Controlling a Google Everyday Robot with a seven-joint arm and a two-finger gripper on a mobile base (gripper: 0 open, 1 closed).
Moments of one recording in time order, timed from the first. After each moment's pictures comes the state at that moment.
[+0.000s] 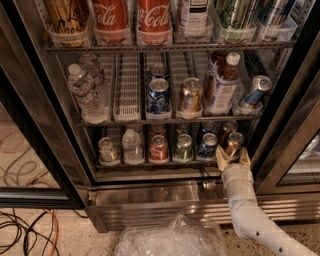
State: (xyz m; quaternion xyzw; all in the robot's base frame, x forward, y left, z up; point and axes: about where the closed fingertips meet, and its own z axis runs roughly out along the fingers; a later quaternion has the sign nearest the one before) arm 0.627 -0.281 0.612 0.05 0.71 -0.02 0.70
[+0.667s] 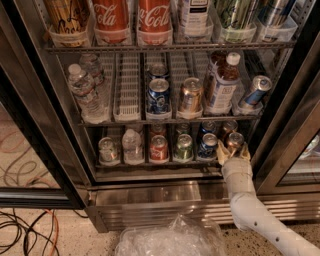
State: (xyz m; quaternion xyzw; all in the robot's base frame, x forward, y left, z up) arm 0.651 -0.285 0.615 0.05 0.71 -0.03 0.70
